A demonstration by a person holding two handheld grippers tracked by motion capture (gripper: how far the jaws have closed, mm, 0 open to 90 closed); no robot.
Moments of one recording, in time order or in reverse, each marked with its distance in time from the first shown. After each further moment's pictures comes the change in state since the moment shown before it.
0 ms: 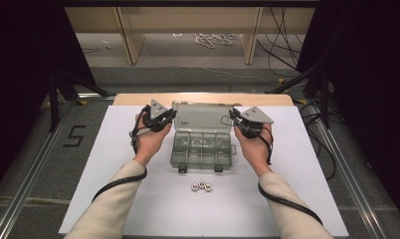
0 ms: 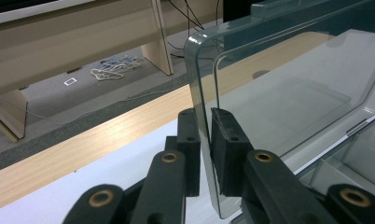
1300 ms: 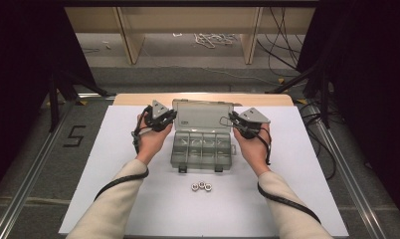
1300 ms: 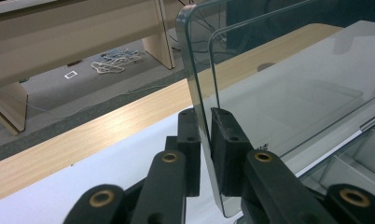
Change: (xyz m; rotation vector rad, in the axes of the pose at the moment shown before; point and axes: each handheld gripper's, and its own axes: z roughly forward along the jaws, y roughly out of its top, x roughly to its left) left arm 0.001 -0.005 0.010 0.027 0.011 -0.006; right arm -0.001 -0.010 0.008 0.064 -0.001 0.004
